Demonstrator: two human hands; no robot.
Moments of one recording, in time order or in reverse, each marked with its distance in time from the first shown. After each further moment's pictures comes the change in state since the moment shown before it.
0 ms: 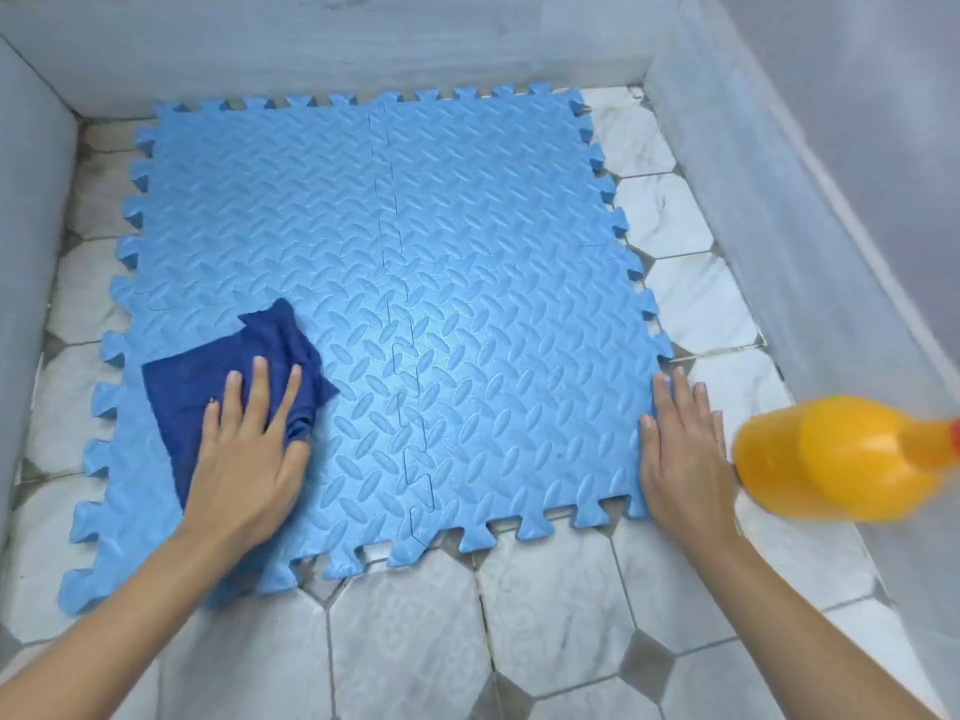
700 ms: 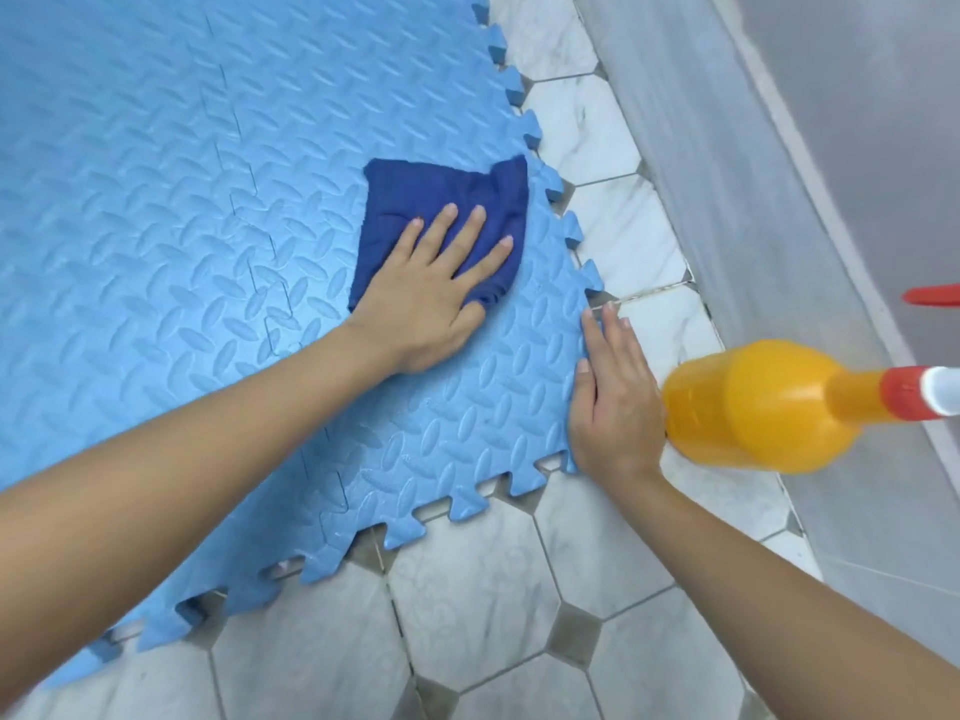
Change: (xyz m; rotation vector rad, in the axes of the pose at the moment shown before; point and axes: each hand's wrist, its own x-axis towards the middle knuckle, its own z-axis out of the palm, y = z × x) left_hand 0.130 0.228 0.005 0.075 -0.041 0.712; right_hand 0.018 0.010 0.005 0.090 0.165 -0.004
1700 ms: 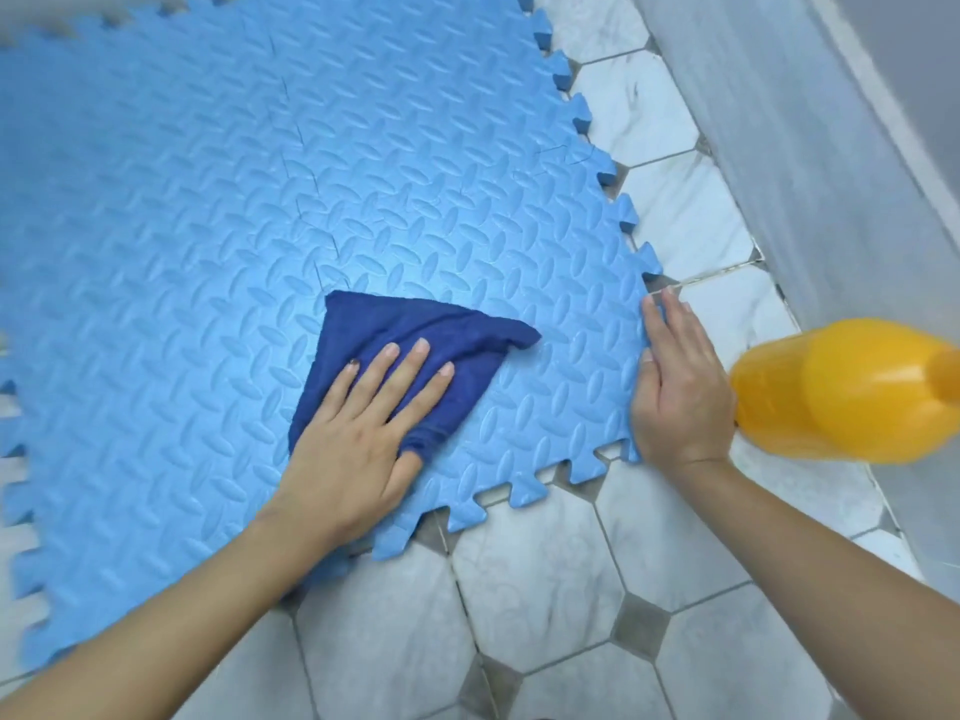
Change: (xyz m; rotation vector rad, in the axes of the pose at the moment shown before) left_hand -0.164 -0.009 0.020 0.057 -0.028 -0.093; right_hand 0.000 0.006 0.003 -0.004 0.025 -0.037
